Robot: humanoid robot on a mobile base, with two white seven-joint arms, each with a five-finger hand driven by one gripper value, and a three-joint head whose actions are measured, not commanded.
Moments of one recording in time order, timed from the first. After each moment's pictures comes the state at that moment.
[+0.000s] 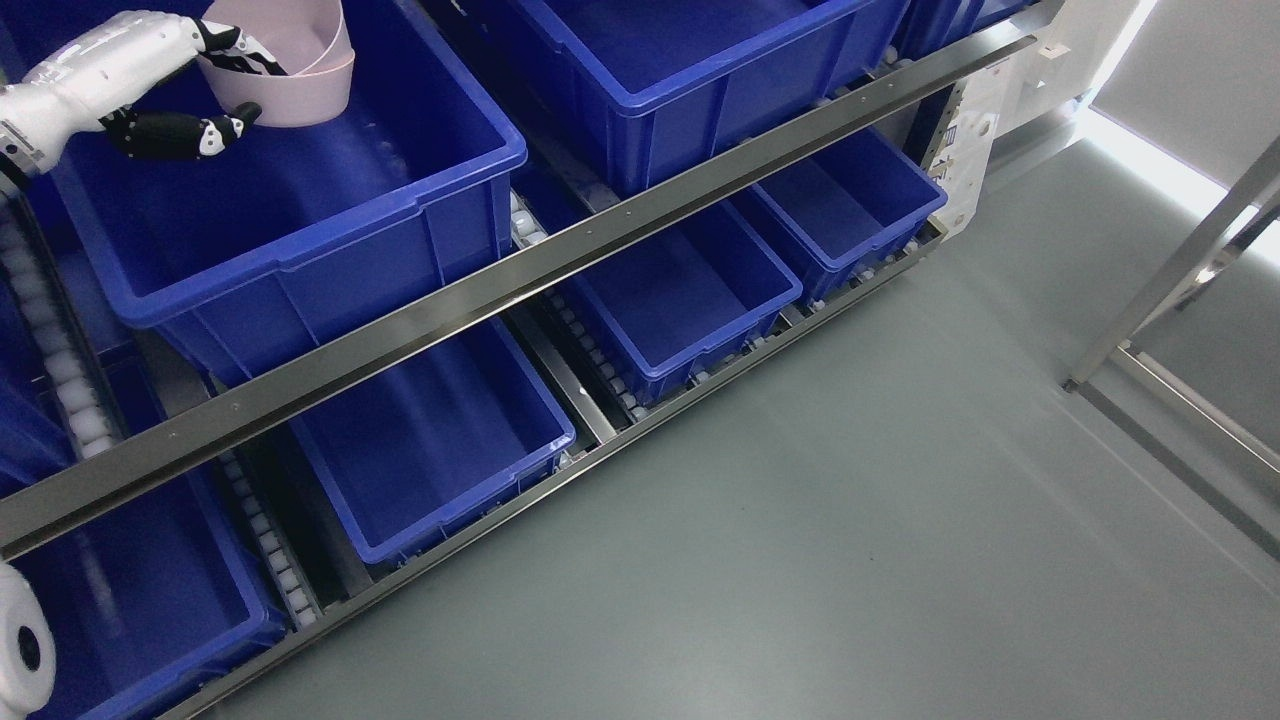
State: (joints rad) left arm -0.95 0.46 0.26 -1.00 -0.62 -0.79 -0.74; right arm 0.00 0.00 0.00 0.00 0.02 0.03 0.01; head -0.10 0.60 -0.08
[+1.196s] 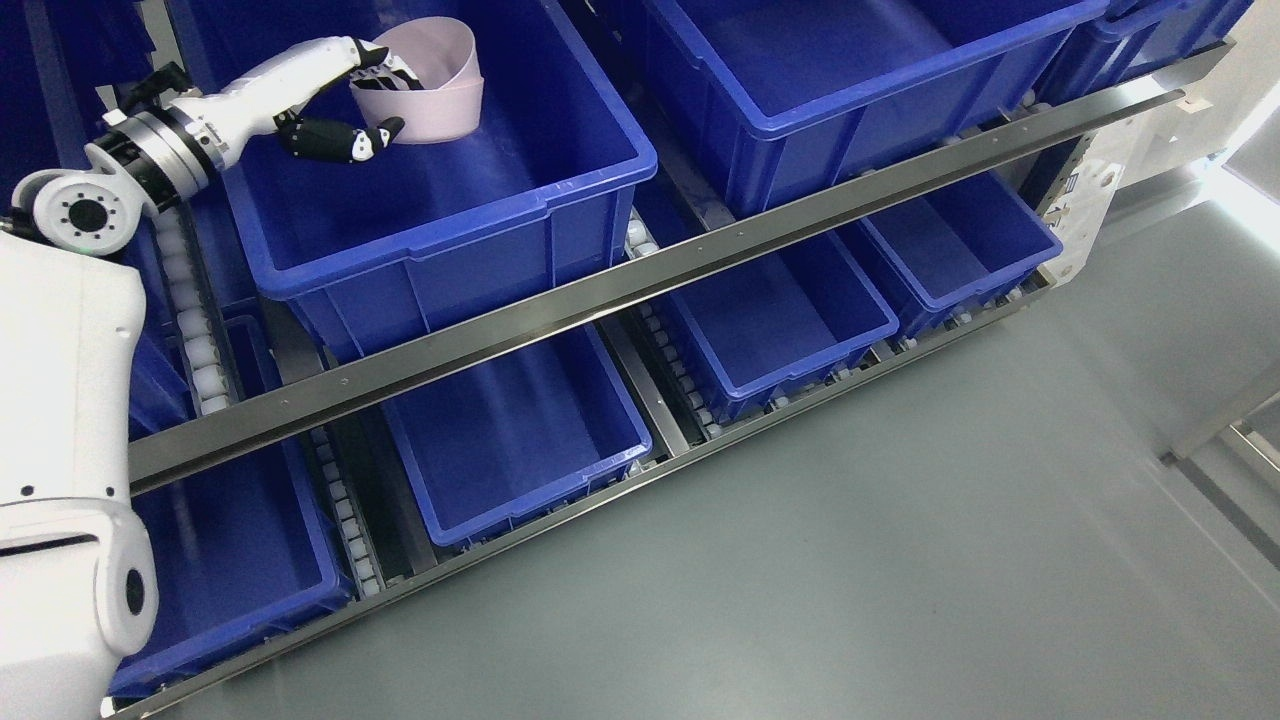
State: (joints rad) left arm -1.09 0.30 0.10 -0.79 -0.66 -0.65 -0.67; right arm 0.00 0.00 0.00 0.00 0.00 0.04 0.01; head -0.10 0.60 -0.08
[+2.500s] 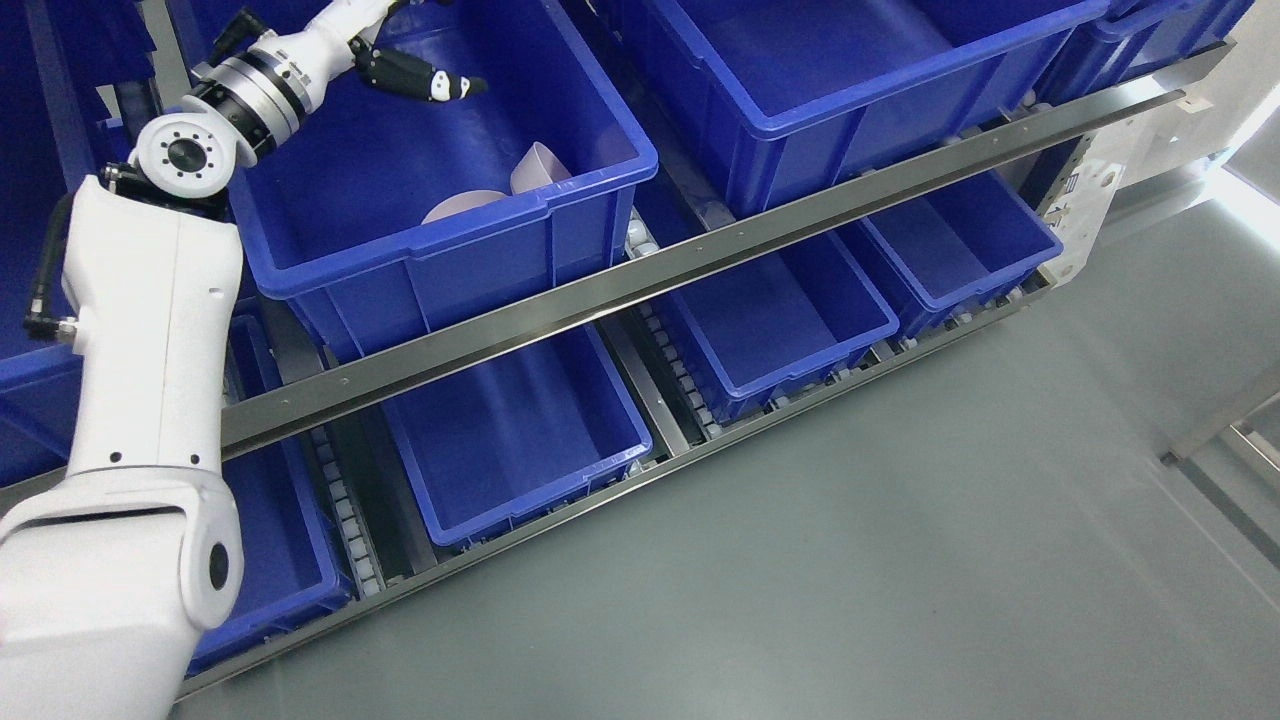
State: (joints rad) left arm -1.14 0.14 0.10 -0.85 -0.48 -0.36 -0.56; right arm 0.00 0.00 0.00 0.00 0.00 0.03 0.01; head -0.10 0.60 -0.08
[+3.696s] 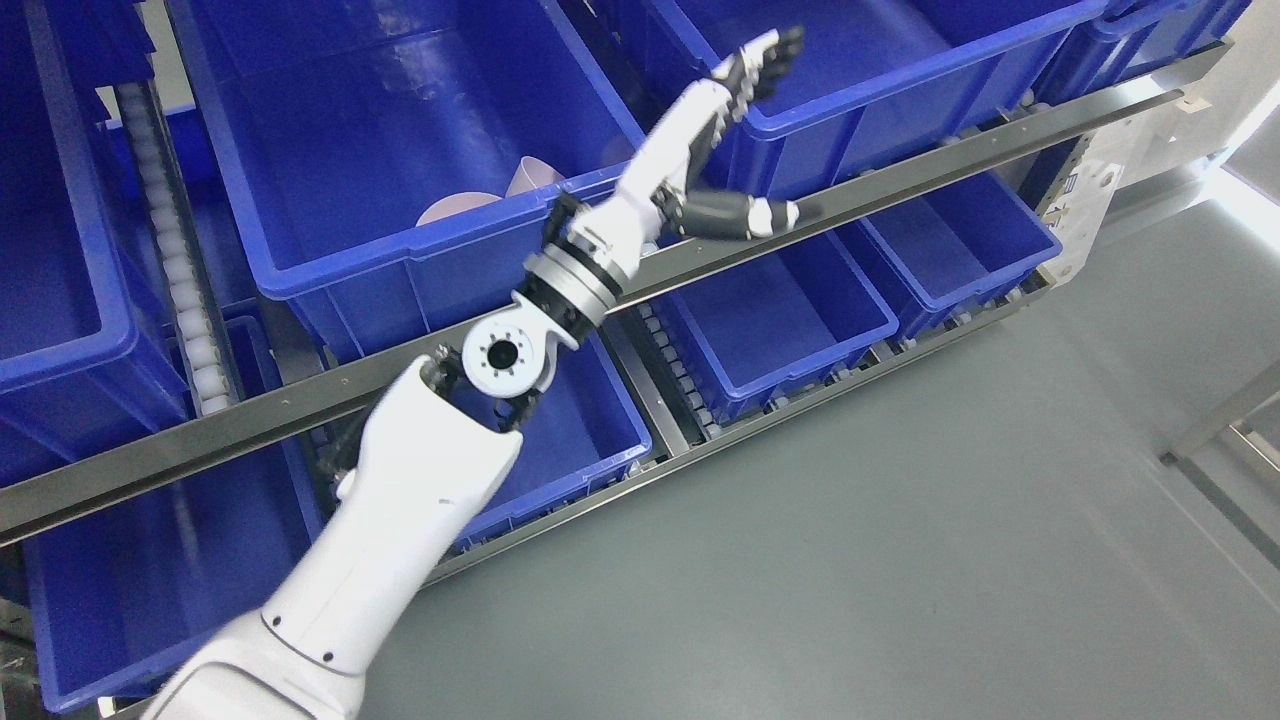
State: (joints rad) left arm -0.76 0.02 -0.57 -1.33 0.15 -0.20 -0.11; right arm 0.00 0.00 0.00 0.00 0.00 0.03 0.01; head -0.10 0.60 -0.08
